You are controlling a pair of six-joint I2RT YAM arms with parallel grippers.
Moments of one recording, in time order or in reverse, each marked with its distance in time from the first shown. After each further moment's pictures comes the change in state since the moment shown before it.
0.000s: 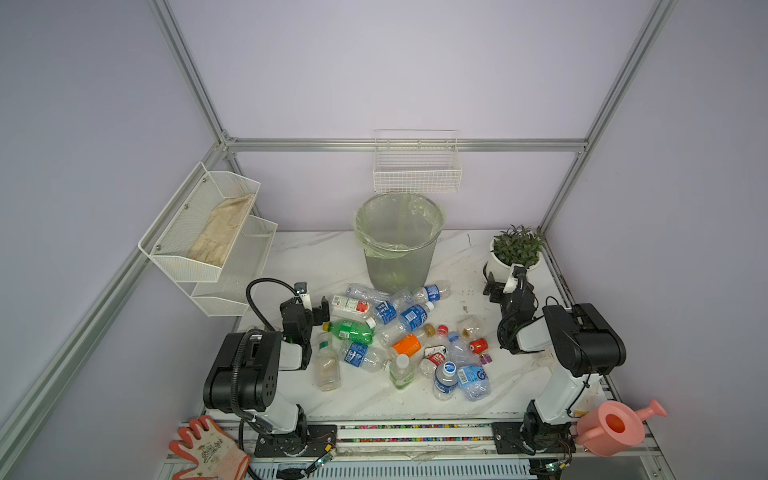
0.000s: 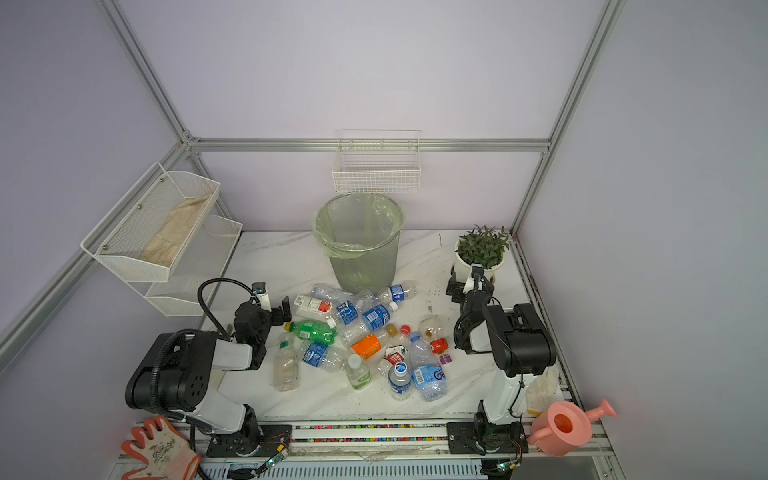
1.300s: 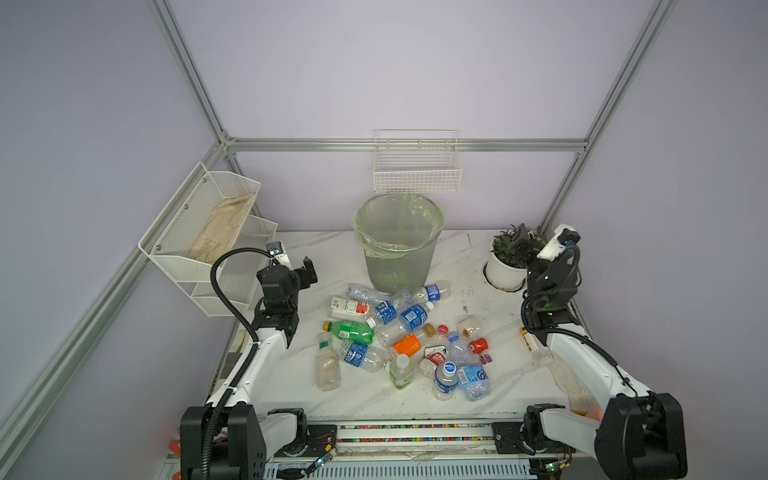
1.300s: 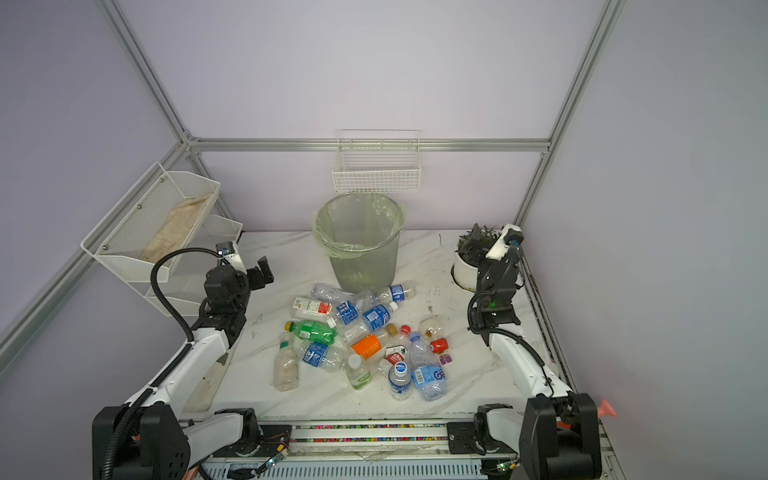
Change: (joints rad) left arm -0.002 -0.414 0.499 -0.834 -0.096 -0.198; right arm 0.009 -0.673 0.334 -0.693 0.032 0.265
